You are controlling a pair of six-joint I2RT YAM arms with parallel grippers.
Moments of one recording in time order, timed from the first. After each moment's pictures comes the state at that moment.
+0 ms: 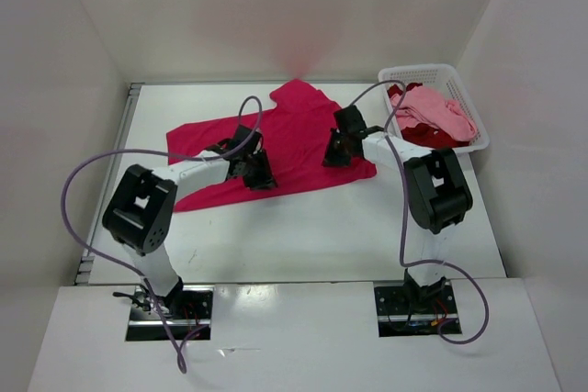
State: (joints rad) left arm -0.46 1.74 1.08 -0.34 0.17 -0.74; right arm 0.39 1.88 1.25 -0.33 -0.10 0.66
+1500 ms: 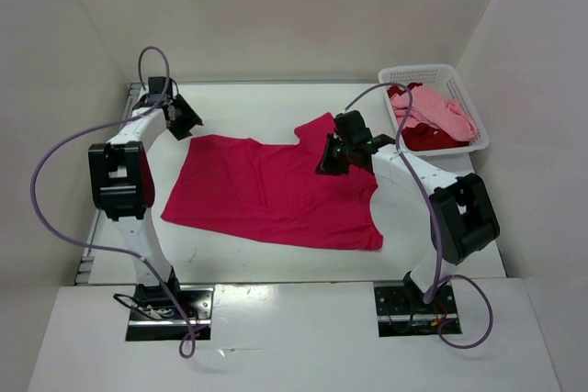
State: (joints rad) left arm 0.08 1.95 1.52 -0.44 0.11 -0.67; right arm 0.47 1.62 1.13 -0.39 -0.17 0.69
